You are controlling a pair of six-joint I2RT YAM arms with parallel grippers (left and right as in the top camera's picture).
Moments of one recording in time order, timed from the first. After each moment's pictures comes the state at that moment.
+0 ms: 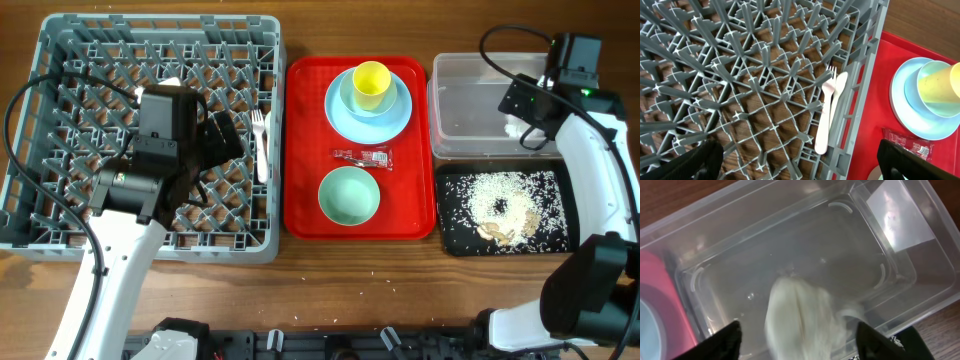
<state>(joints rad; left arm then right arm) -0.19 1.22 1.18 -0.87 -0.15 -0.50 -0.18 1.66 1.33 -0.69 0.15 0.26</state>
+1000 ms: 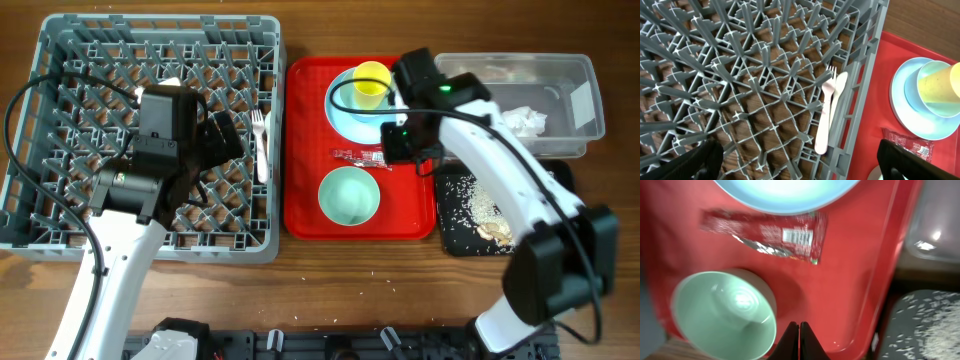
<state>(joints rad) -0.19 1.22 1.18 -0.87 -0.15 -0.50 0.36 1.80 1.45 -1.10 -0.07 0.27</state>
